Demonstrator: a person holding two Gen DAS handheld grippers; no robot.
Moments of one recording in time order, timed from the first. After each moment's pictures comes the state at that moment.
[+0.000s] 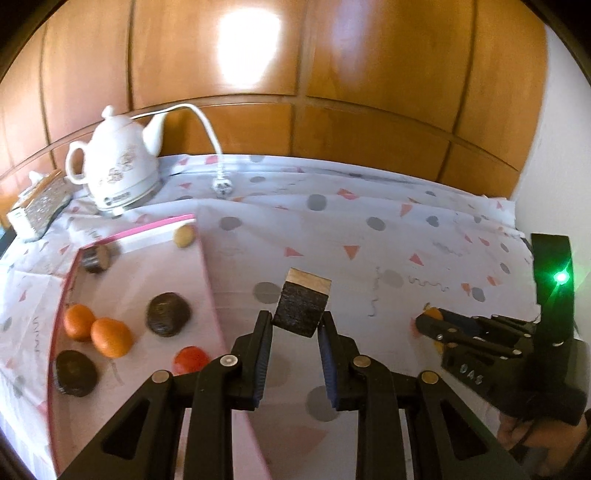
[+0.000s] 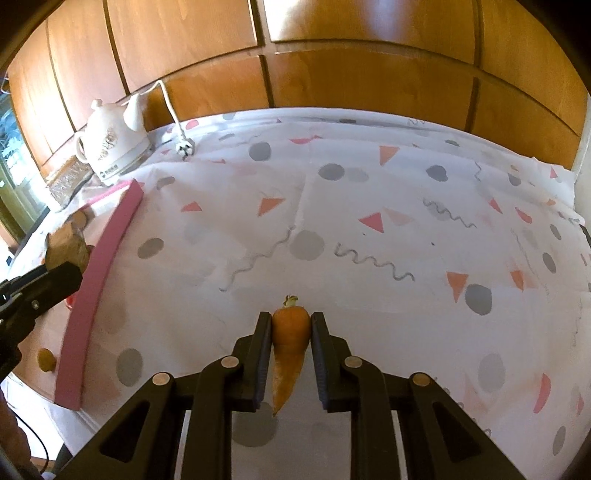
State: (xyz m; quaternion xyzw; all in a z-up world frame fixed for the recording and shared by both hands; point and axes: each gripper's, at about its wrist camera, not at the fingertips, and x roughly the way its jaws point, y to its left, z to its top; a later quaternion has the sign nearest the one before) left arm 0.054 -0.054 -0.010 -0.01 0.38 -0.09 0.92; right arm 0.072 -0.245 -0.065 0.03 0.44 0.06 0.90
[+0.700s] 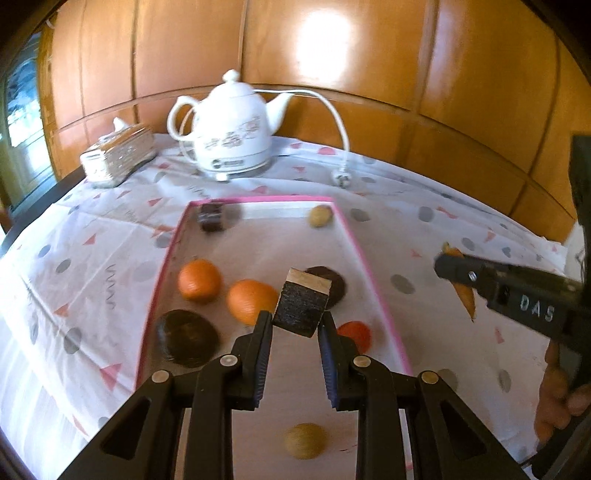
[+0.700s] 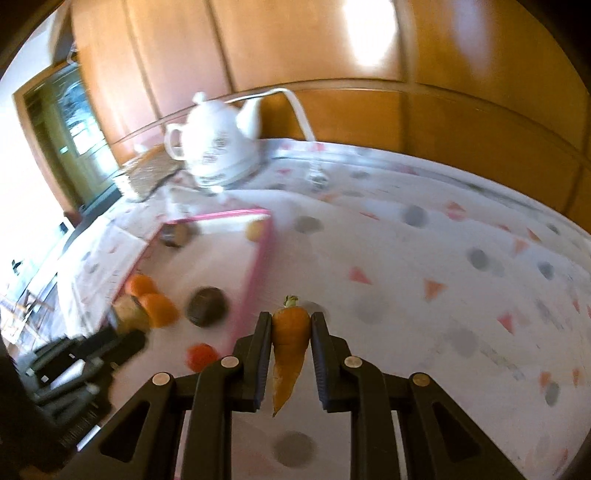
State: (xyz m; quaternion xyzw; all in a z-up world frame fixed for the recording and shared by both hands) left arm 0.035 0.055 -0.026 -0.07 0.38 0.03 0.92; right arm 0.110 -0.114 -0.013 0.00 0.41 0.21 0.89
